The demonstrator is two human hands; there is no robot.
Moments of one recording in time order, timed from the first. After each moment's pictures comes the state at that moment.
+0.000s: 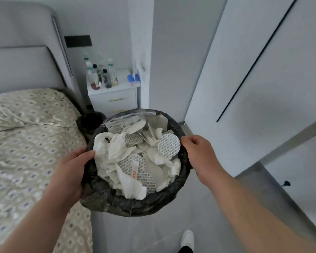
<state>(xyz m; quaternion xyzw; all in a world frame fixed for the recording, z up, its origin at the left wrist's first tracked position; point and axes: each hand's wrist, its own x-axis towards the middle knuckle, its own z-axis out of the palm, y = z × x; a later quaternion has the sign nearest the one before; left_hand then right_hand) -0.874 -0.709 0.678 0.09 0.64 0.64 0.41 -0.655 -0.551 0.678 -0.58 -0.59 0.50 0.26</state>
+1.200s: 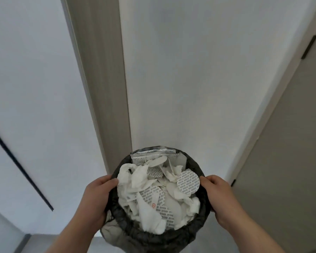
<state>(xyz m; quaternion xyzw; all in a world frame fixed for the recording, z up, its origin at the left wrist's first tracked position) -0.379 -0.356 0.766 0.46 0.44 0.32 0.70 -0.163 -0.519 0.739 -0.77 -0.11 0.28 0.56</state>
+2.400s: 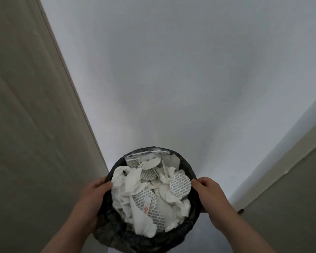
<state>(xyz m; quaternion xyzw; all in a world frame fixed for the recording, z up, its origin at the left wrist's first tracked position) -0.027 -0.147 0.702 0.45 0.50 0.27 0.69 0.190 -0.312 0.693 -0.79 -0.11 0.35 0.49</state>
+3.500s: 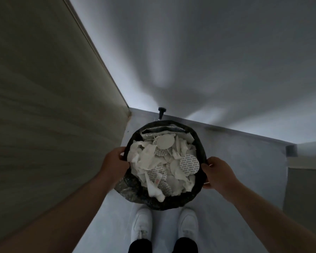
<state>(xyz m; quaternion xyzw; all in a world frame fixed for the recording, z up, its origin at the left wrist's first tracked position) -0.020 -0.011 0.118 0.52 0.64 0.04 0.57 0.218 -0.161 0.115 -0.83 -0.06 0.51 0.22</state>
